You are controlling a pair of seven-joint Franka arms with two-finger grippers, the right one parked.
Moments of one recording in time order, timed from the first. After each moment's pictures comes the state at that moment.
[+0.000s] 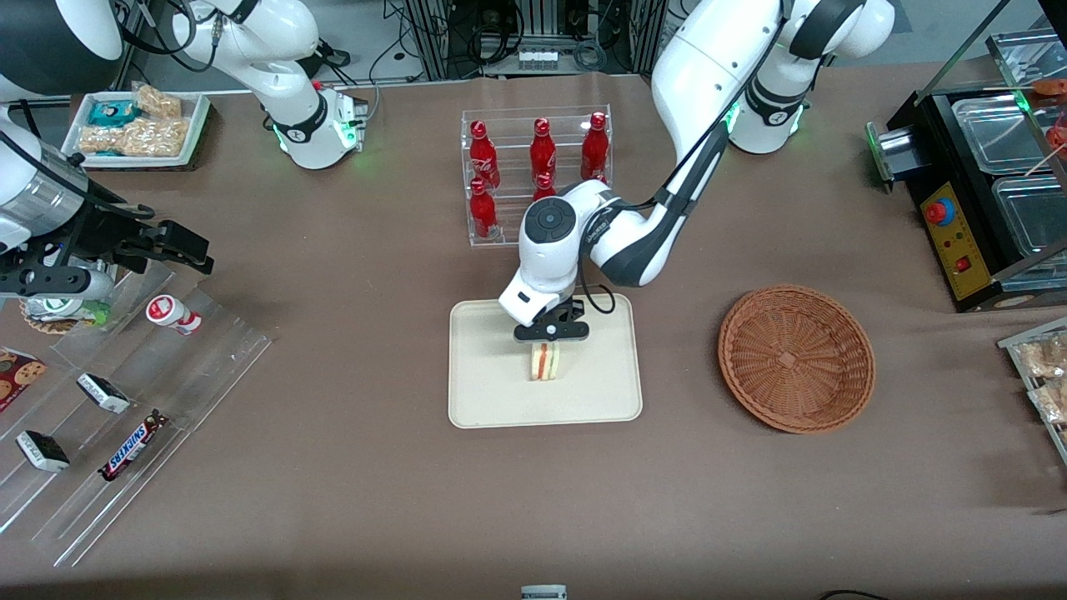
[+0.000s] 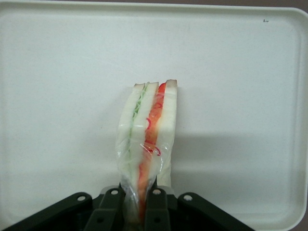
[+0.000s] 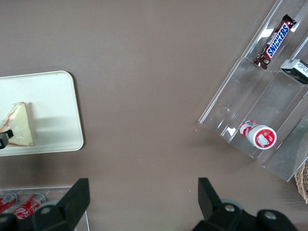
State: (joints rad) arm -0.72 0.69 -0.09 -1.59 0.14 2.37 -0.93
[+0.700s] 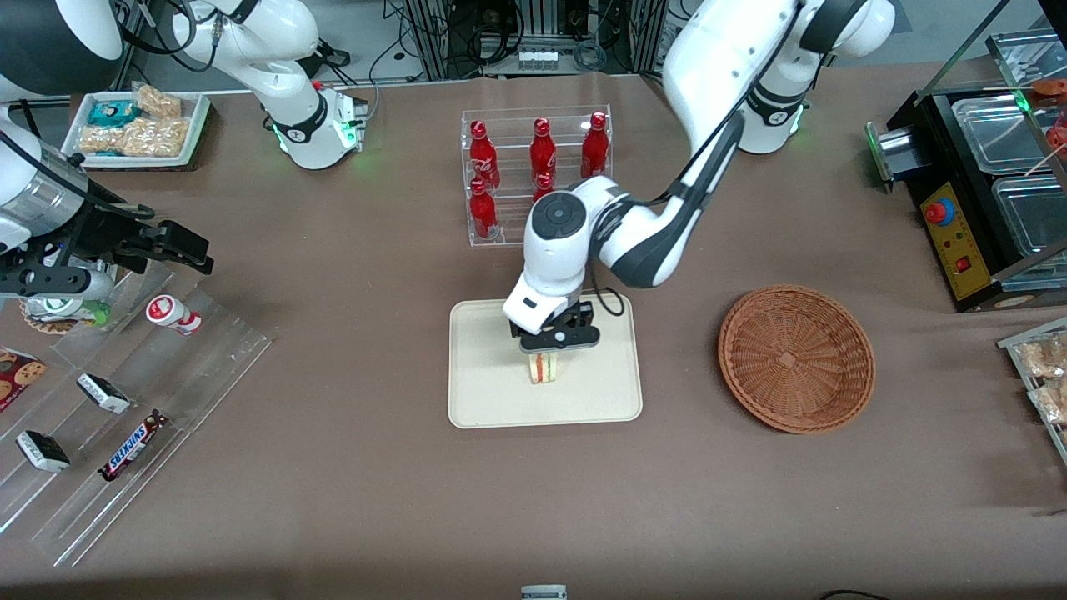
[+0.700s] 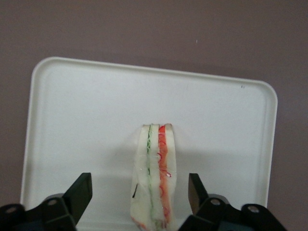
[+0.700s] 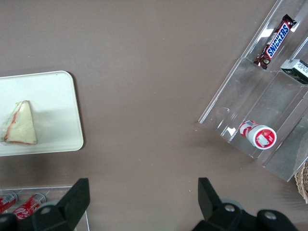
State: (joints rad) arm -0.68 0.60 -0.07 -1.52 0.14 2.28 -0.97
